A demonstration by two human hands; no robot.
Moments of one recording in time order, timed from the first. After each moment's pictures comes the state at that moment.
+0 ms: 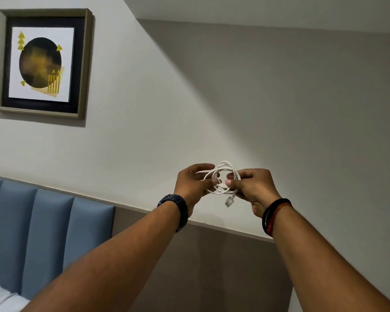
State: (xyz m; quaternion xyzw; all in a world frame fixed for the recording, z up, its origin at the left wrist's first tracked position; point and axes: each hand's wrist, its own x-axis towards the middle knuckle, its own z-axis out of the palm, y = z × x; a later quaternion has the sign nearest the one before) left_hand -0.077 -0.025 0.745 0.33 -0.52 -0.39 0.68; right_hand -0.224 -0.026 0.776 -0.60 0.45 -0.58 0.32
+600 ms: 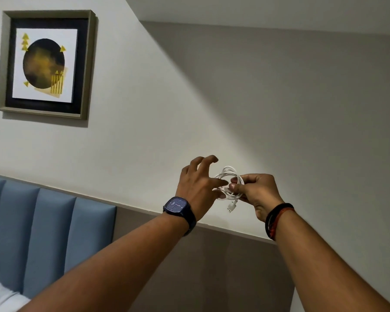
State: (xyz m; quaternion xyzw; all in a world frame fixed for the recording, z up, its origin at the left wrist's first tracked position) left_hand -0.078 -0.020 0.739 0.45 -0.70 0.31 0.47; right_hand -0.228 -0.032 0.769 -0.60 0.45 -0.59 0.31
